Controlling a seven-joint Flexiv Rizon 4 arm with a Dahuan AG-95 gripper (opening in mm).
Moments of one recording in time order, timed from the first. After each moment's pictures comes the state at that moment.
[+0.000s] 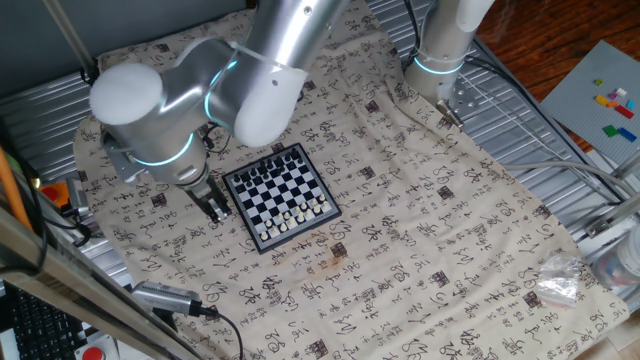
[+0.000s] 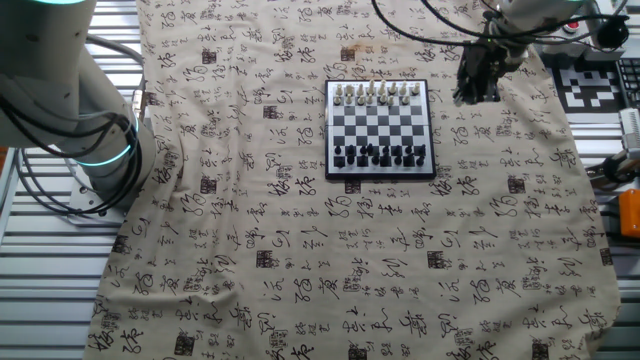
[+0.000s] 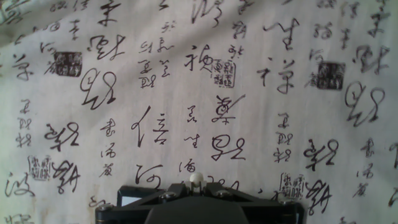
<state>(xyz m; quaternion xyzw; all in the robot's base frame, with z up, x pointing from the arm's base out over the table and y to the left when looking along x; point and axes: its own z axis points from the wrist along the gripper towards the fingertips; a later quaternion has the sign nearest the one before) 0.619 0.111 0.086 0.07 -0.99 -0.03 0.07</state>
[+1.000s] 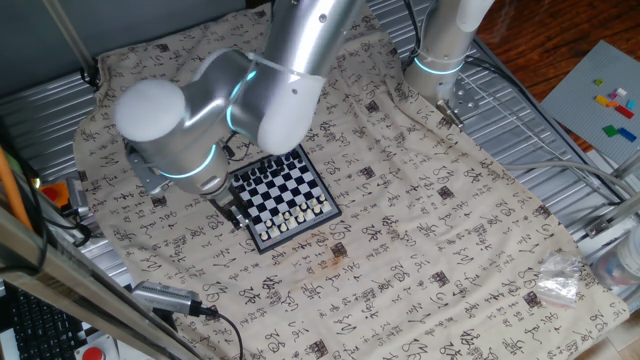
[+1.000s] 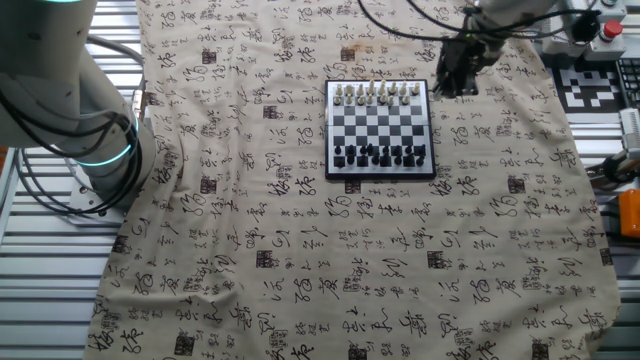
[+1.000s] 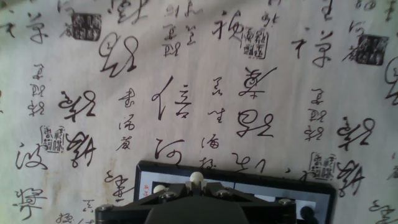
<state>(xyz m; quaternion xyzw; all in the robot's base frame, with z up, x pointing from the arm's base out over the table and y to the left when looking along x) 0.581 0.136 0.064 0.07 -0.99 -0.03 0.08</state>
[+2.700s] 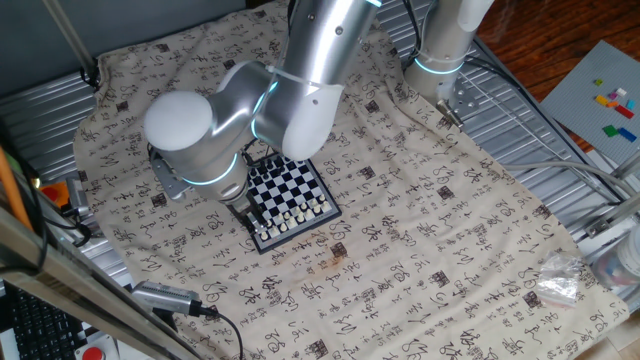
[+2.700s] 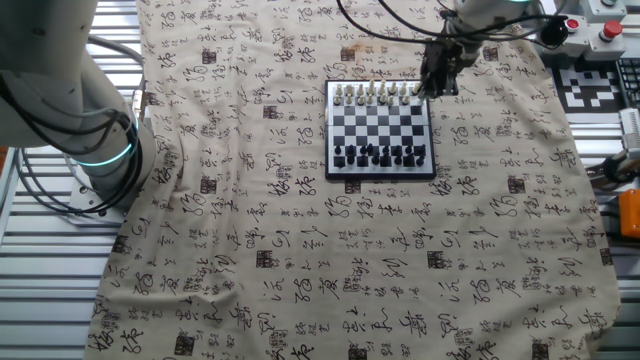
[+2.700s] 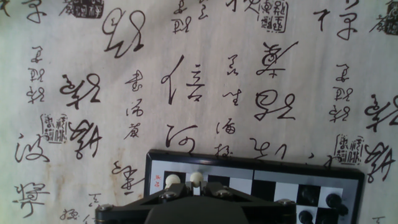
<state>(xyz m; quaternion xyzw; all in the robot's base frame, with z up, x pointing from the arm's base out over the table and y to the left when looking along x) 0.558 0.150 0.046 0.05 -1.00 -0.03 0.08</state>
